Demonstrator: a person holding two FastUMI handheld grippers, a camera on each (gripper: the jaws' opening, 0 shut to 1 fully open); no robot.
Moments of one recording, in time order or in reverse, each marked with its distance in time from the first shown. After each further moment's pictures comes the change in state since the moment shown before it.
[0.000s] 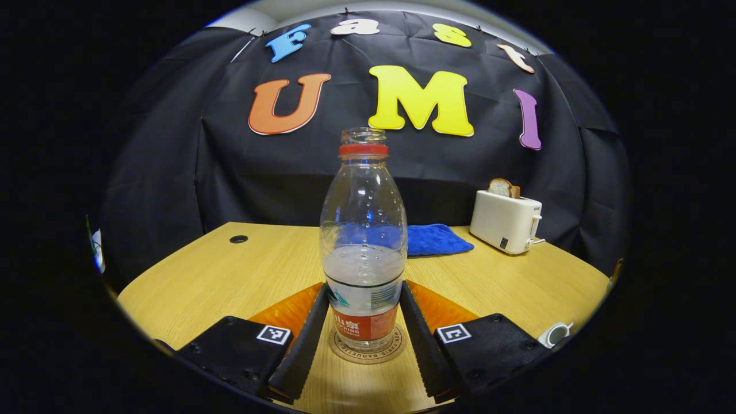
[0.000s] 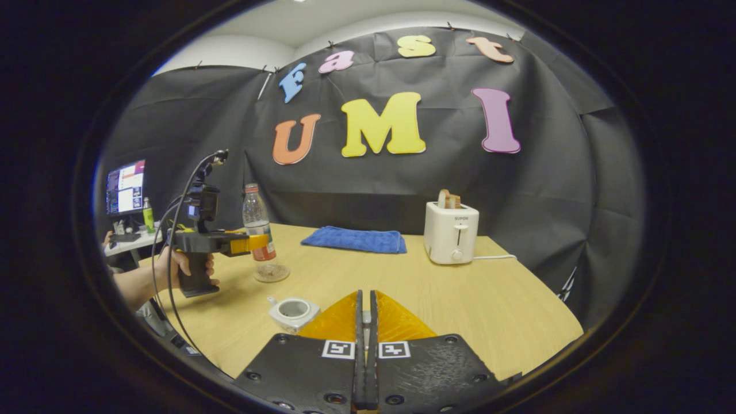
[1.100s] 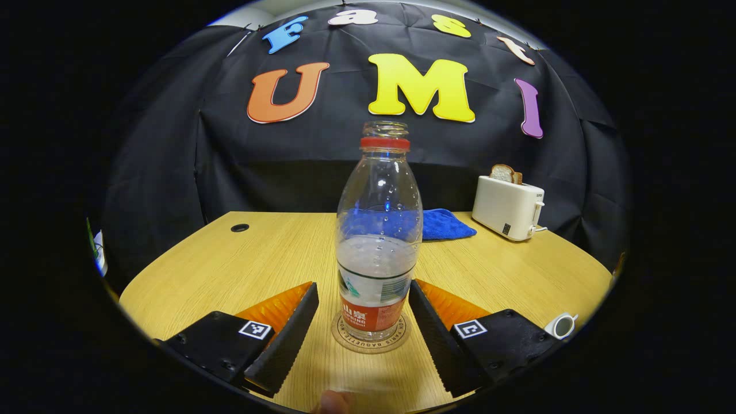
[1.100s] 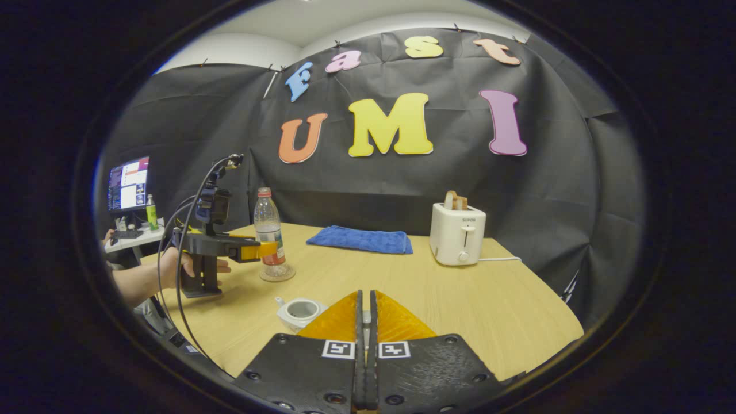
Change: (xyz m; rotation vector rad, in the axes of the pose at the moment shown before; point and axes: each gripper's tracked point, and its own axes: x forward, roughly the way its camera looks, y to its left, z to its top) left arm -0.013 0.008 -0.015 0.012 0.071 0.007; right arm 0.004 0.020 0.005 -0.022 -0.012 0.031
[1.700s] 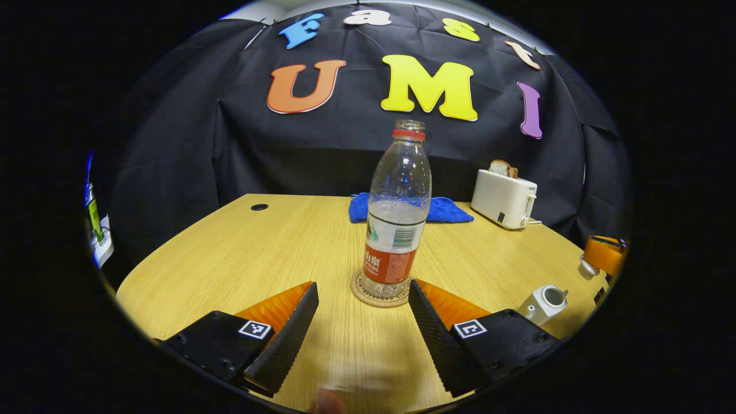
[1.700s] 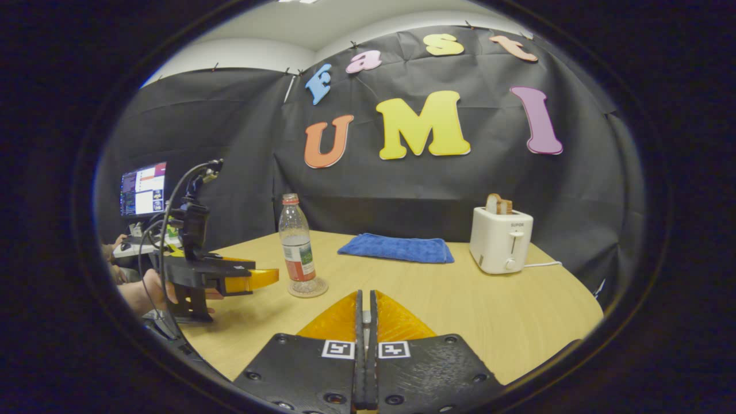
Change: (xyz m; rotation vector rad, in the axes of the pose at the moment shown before) left arm -0.075 0.024 -0.029 -0.035 0.027 0.041; right arm 0.054 0.068 0.004 0.008 -0.015 0.154
